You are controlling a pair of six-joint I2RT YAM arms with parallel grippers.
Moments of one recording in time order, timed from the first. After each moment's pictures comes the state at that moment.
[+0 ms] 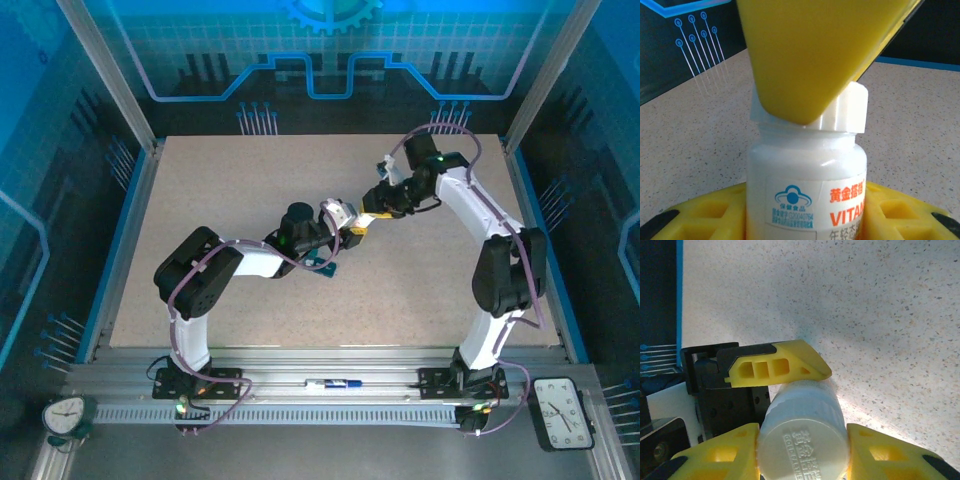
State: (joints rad) left arm -0.61 1.92 0.93 0.80 0.43 0.14; right arm 0.25 1.82 1.60 -1.00 -0.66 0.18
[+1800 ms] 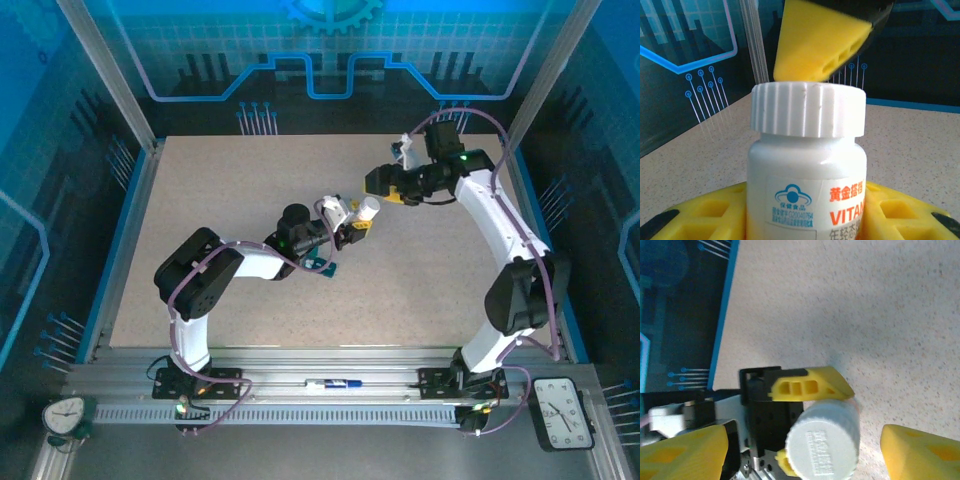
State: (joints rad) left arm -0.62 1.92 0.91 0.99 0.44 0.09; right arm 0.20 1.65 1.59 -0.91 -0.72 0.29
